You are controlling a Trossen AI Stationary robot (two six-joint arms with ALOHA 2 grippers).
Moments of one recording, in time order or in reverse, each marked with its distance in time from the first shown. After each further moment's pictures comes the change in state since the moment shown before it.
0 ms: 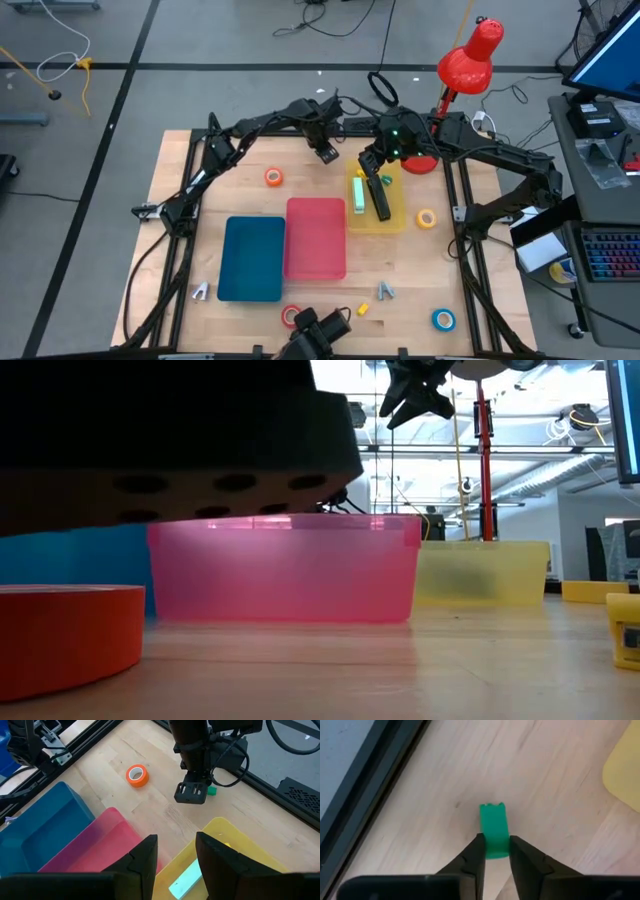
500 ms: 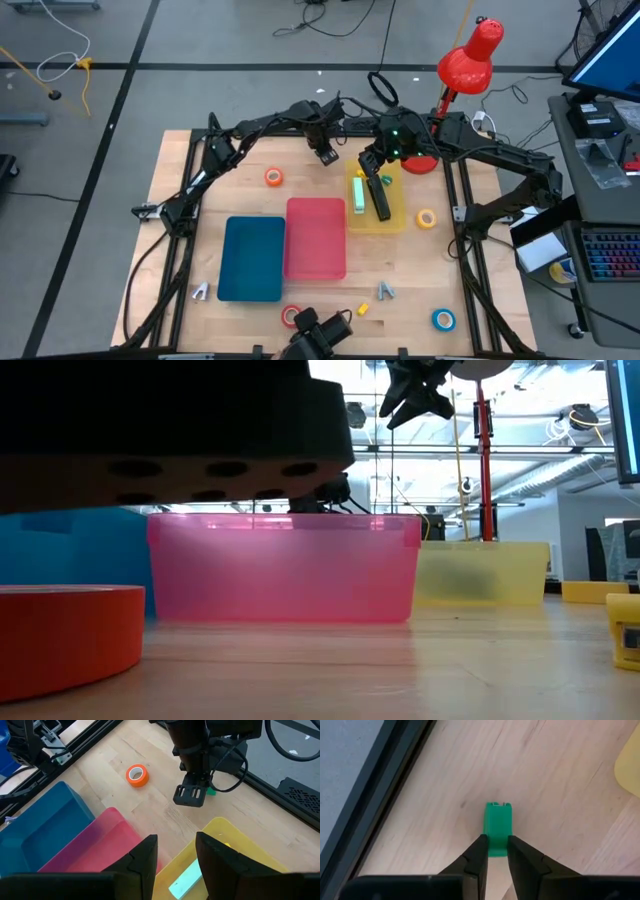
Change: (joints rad) left arm -0.013 0.000 0.001 -0.004 -0.076 0.022; right arm 0.000 0.000 0.000 0.000 0.000 -0.001
